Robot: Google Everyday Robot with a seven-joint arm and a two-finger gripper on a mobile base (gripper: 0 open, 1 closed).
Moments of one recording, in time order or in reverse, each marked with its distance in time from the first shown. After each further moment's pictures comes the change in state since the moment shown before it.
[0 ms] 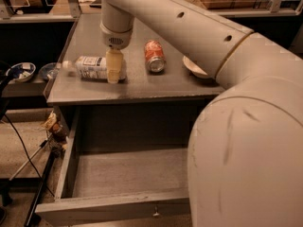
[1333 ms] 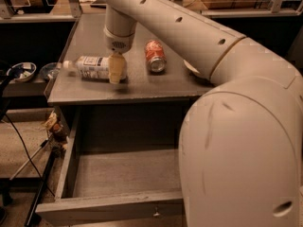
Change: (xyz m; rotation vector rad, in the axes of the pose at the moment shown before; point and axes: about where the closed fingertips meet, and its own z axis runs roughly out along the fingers) arm 0.009 -0.003 0.024 -0.050 -0.017 0.013
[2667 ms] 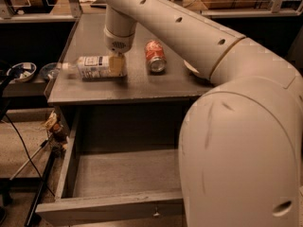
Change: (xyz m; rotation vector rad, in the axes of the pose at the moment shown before) arm 0.000 0.000 0.000 0.000 0.000 0.000
